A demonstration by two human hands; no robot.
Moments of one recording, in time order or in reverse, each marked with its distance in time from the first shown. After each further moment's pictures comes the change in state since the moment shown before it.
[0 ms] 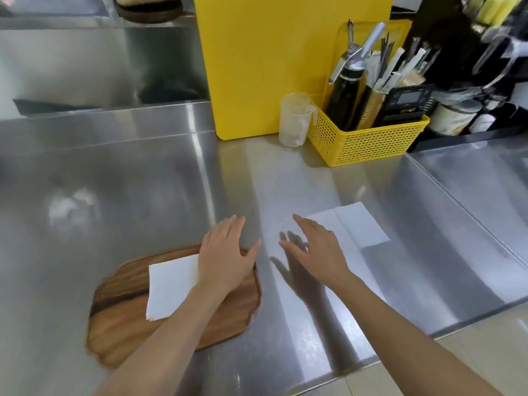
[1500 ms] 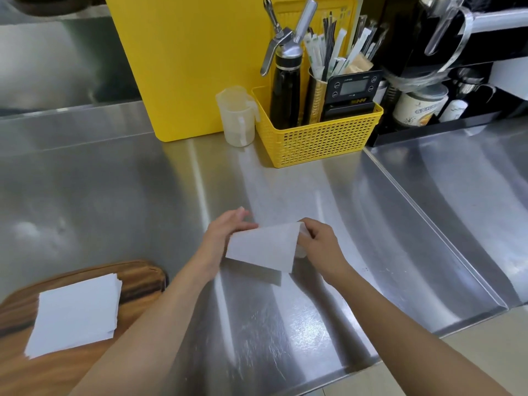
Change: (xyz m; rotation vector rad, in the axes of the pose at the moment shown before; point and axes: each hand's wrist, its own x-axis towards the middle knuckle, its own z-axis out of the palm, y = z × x) left_hand 0.065 0.142 0.058 -1.190 -0.299 -0.410; right_hand 0.021 0.132 -0.085 0.750 0.002 0.190
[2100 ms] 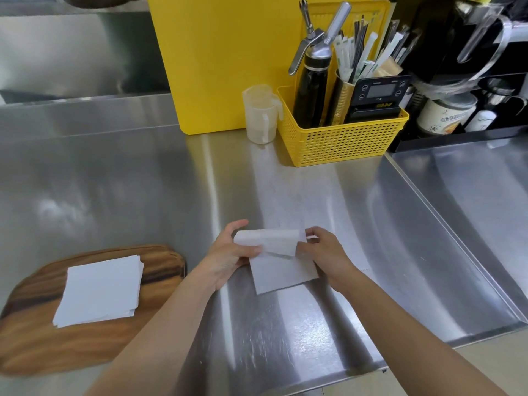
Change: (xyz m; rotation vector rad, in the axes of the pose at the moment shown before) left_hand -0.011 -0.035 -0.025 -0.179 0.015 -0.154; right_hand -0.006 -0.002 0.019 0.025 -0.099 0.356
